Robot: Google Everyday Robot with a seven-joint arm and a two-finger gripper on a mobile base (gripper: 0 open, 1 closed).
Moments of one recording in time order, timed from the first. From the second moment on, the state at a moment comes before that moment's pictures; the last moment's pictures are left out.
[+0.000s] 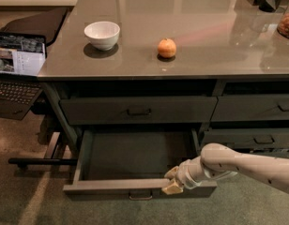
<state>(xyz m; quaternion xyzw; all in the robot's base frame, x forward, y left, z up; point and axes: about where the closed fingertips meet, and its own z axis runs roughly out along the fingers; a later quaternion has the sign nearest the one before) 0.465 -0.100 0.429 -0.54 0.78 0.25 0.20</state>
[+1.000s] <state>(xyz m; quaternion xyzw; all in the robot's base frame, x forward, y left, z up) 0.445 -0.110 0.414 -0.53 0.79 0.25 0.18</state>
